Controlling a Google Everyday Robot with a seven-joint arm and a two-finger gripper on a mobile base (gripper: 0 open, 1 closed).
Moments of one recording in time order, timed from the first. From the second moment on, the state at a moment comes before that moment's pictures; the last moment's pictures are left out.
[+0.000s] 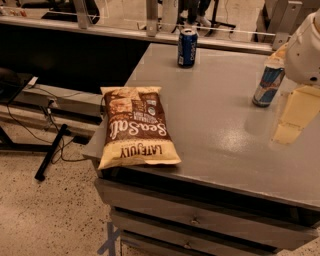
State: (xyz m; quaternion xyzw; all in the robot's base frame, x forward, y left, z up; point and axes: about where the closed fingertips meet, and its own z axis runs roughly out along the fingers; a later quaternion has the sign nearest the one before) arm 0.438 -0.217 0.976 -0.60 0.78 -0.03 0.16
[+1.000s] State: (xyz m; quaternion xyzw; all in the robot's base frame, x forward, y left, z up) arm 0.487 -0.297 0.967 -0.52 0.82 0.02 0.23
